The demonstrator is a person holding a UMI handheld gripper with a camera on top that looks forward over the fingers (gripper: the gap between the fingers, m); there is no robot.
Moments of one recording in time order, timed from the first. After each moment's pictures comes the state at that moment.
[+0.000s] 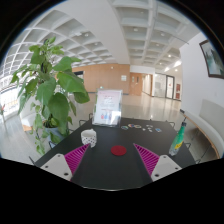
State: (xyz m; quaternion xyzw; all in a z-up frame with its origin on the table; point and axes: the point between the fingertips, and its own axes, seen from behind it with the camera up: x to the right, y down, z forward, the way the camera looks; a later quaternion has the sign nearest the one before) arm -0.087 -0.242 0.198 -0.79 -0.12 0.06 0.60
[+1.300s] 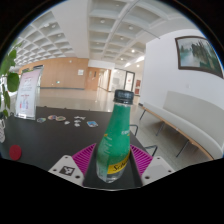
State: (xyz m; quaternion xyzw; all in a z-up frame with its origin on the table) arm 0.265 0.026 0.080 -0.79 0.03 -0.12 0.59
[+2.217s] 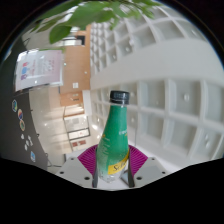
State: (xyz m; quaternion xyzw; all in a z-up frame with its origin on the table) arm 0.053 0.015 0.427 -0.42 -0.28 -0.63 0.59
